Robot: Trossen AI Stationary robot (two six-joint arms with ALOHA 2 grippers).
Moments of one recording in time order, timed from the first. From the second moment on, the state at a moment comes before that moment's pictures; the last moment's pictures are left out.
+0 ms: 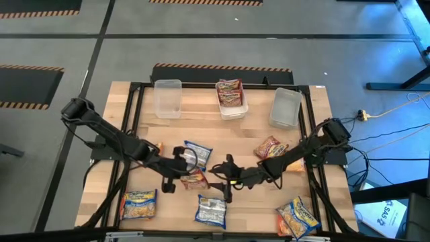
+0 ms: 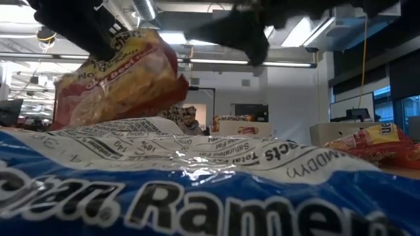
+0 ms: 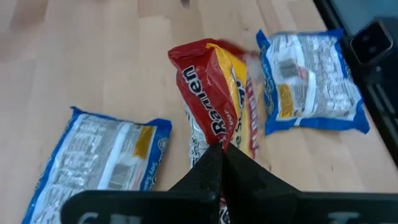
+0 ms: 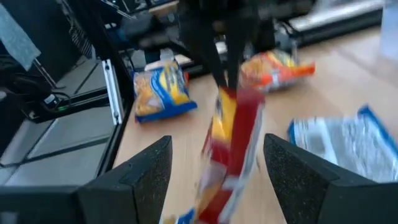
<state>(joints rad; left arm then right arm) -0.48 1.31 0.80 -0.28 -0.22 -0.26 0.45 1.84 0.99 0.59 0.41 0.39</state>
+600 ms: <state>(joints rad) -0.48 1.34 0.80 -0.17 -0.27 -0.18 0.30 1.98 1.45 -0.09 0.07 0.41</state>
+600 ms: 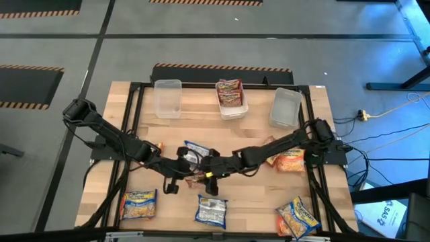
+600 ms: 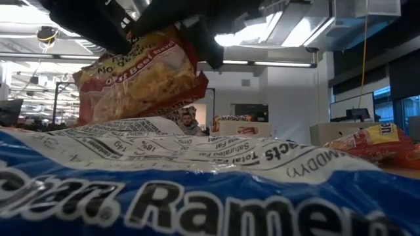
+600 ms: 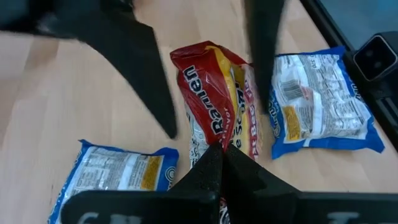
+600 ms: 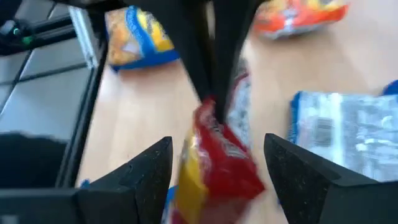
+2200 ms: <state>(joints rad) -0.45 1.02 0.70 -0.27 -0.34 -0.02 0.33 1.78 1.21 -0.08 0.14 0.31</state>
